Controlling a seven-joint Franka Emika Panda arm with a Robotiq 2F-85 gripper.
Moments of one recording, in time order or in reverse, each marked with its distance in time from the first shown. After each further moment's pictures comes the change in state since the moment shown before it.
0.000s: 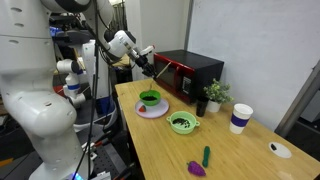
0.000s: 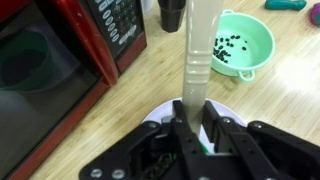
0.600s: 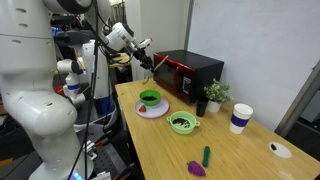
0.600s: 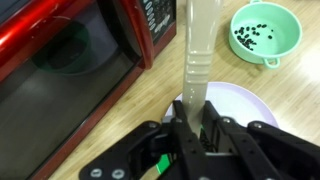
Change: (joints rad) arm 0.020 0.018 0.028 0.110 0.054 0.004 -0.056
